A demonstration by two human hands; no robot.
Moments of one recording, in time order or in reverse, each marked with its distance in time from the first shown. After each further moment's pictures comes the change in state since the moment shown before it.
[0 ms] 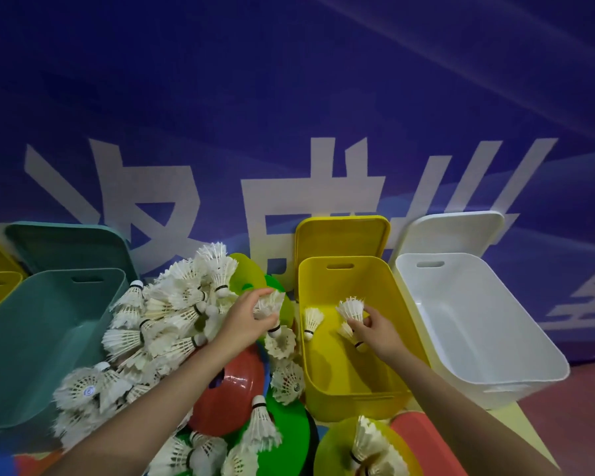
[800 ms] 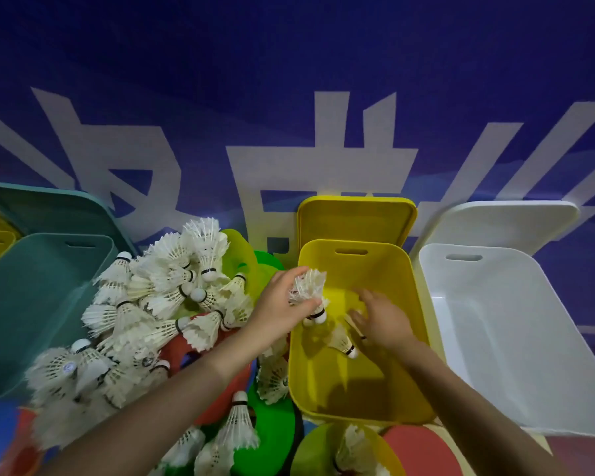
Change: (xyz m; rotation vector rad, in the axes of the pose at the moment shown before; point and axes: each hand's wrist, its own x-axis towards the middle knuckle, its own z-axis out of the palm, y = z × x) left_hand 0.036 0.054 0.061 -0.119 -0.034 -0.084; right_hand 0.077 0.029 -0.005 -0.619 -0.128 -0.272
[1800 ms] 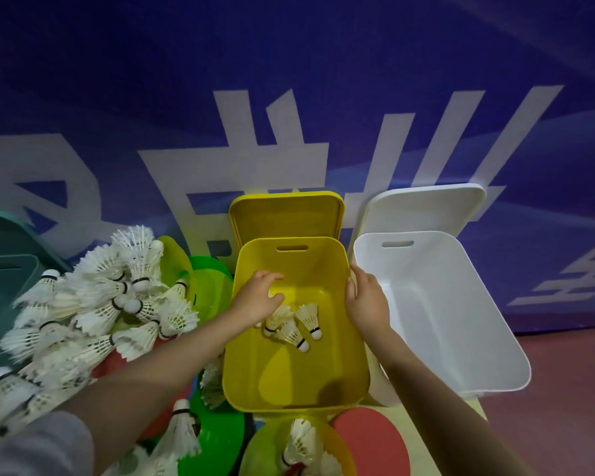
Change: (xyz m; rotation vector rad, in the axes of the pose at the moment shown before) left_hand 0.068 -0.022 0.081 0.423 -0.181 -0.024; right_hand -0.020 0.059 -0.031 0.347 0.356 0.251
